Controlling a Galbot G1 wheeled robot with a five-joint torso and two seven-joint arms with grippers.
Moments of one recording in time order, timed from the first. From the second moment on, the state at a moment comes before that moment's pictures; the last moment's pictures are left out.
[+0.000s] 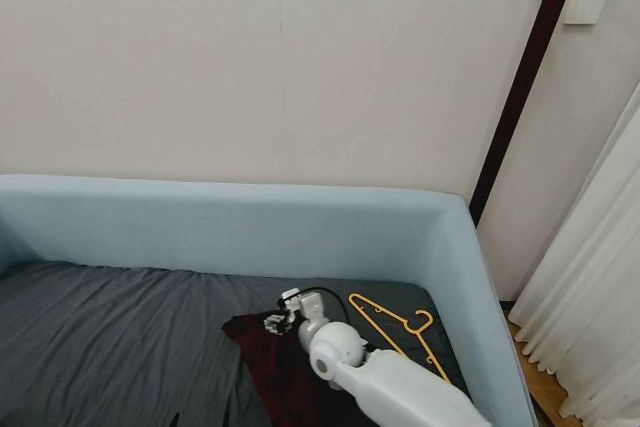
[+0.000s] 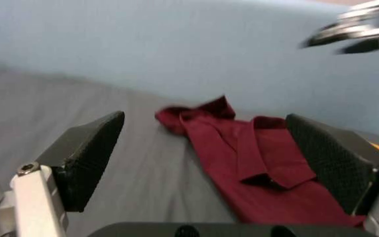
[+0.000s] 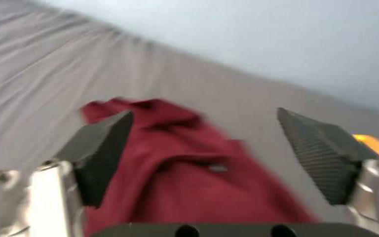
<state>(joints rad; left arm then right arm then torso) 1.76 -1.25 -0.31 -1.79 -0.29 -0.51 -0.31 -0.51 1.18 -0.49 1.54 0.92 -0.42 0.43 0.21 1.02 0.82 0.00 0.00</state>
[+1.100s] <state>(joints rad) 1.21 -1.25 0.00 -1.55 -0.69 -0.01 -0.56 -0.73 0.90 -0.24 1.81 0.97 -0.42 0.45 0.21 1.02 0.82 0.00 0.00</state>
